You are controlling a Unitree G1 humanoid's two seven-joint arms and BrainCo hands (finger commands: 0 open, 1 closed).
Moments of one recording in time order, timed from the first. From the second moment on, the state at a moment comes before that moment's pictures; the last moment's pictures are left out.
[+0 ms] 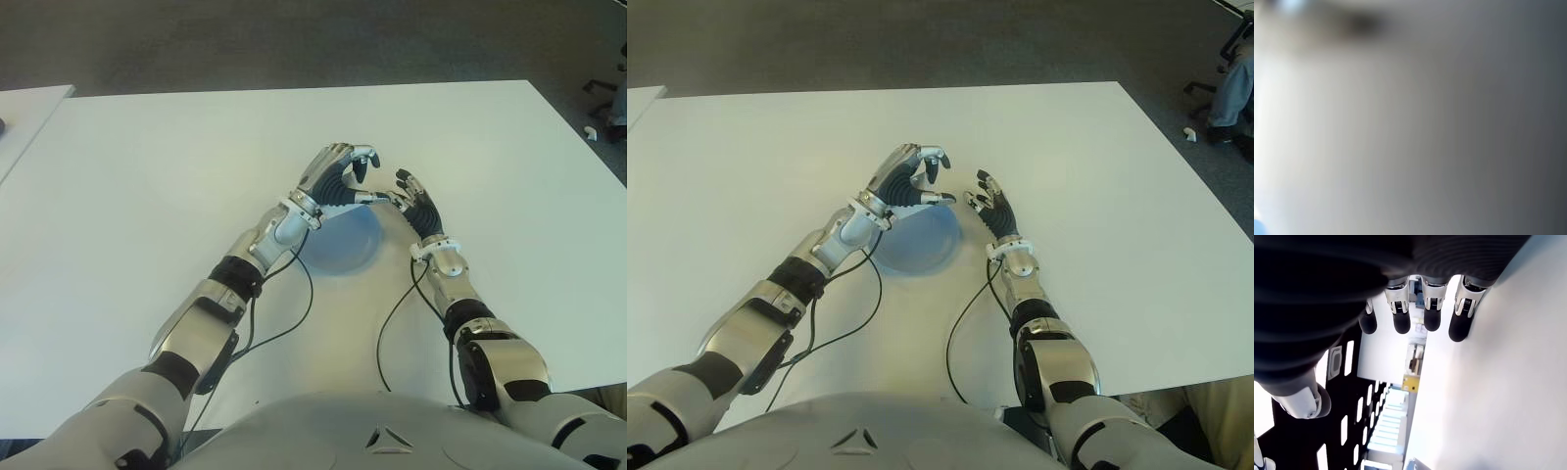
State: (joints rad) left arm -0.56 0.14 -0.40 0.68 0.52 -0.62 0.21; right arm -0.43 -0.16 -0.04 1.07 -0.05 -0.63 0.10
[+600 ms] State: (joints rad) left arm -0.54 0.27 -0.40 0.56 0.45 -0.53 -0.16; right arm -0.43 -0.17 -0.04 1.07 -0.05 -0.63 0.11
